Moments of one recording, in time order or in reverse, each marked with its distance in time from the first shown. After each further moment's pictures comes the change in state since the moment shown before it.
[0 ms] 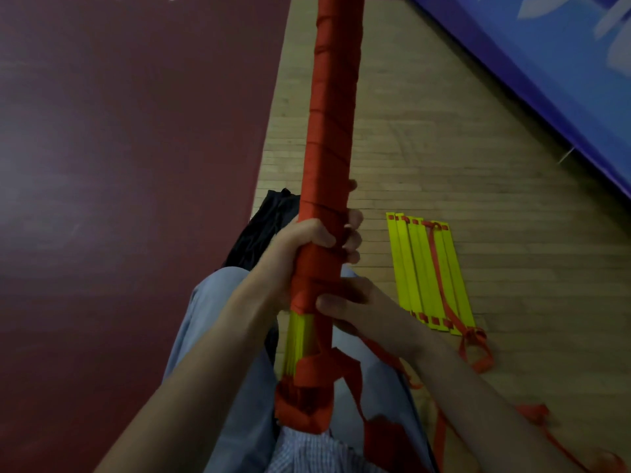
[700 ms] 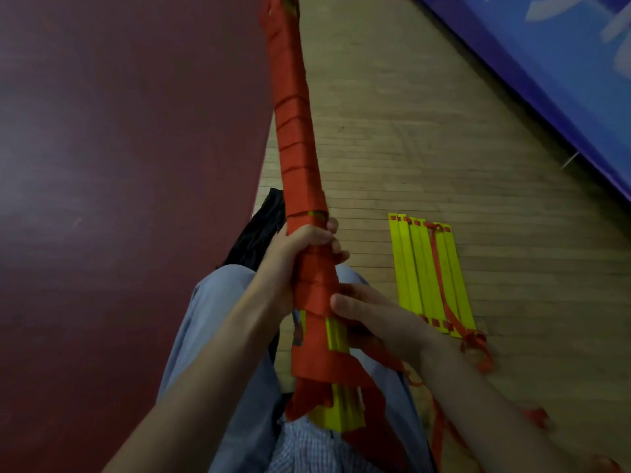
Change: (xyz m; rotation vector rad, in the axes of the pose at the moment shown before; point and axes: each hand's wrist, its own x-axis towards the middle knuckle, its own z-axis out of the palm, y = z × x) left_hand 0.004 -0.019 -0.015 -0.232 -0.045 0.272; right_hand 0.006 0.016 -0.003 0.245 -0.123 0.138
